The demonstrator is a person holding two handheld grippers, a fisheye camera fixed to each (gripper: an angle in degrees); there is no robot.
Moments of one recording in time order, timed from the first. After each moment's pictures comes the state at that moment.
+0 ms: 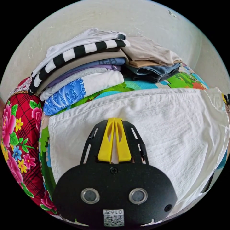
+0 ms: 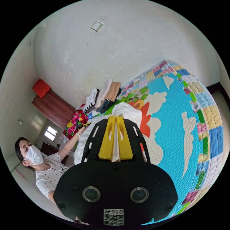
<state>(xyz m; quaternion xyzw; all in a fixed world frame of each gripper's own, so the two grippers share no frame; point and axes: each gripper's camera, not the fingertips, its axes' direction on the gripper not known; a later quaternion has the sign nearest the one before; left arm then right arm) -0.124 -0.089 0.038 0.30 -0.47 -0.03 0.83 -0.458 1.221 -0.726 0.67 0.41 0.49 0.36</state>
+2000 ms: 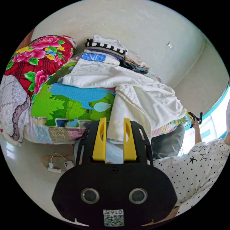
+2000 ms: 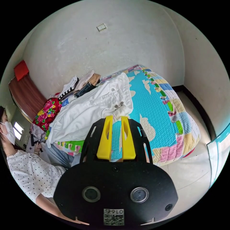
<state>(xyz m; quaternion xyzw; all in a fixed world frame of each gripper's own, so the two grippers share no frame) 0.054 0.550 0.137 0.42 -0.27 -0.07 0.86 -0.460 0.976 -0.403 0.56 0.52 0.60 0.25</state>
